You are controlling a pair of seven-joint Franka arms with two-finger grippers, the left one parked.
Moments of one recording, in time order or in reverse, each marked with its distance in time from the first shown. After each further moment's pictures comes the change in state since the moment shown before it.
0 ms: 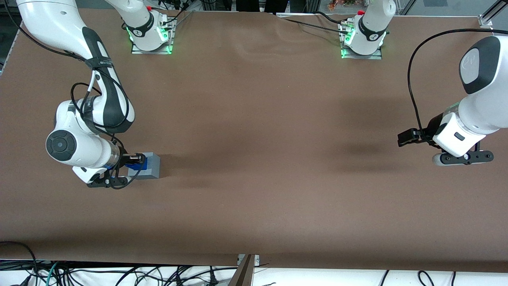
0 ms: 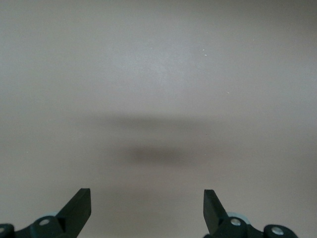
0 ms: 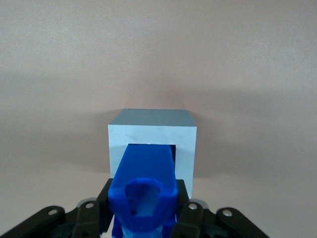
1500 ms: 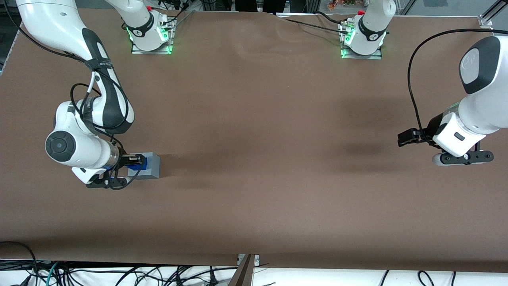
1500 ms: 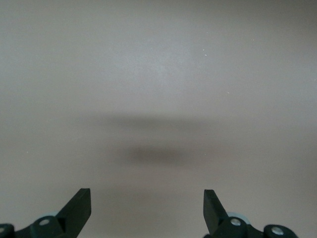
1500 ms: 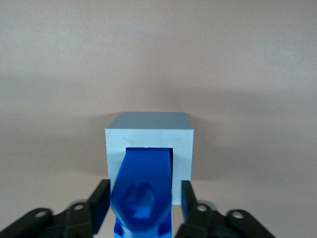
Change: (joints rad) arm -0.002 0.006 -0.003 0.015 0.000 0.005 0.002
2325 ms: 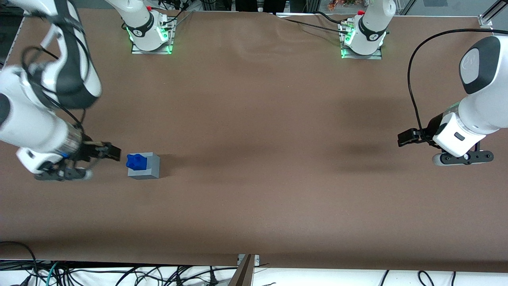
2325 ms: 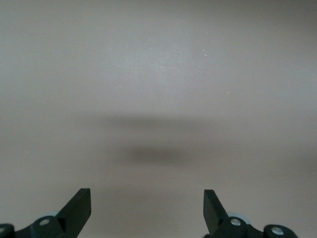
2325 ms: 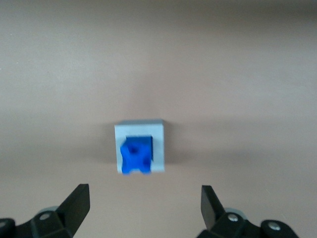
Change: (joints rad) arm -0.007 -0.225 -0.047 0.095 0.000 -0.211 -0.001
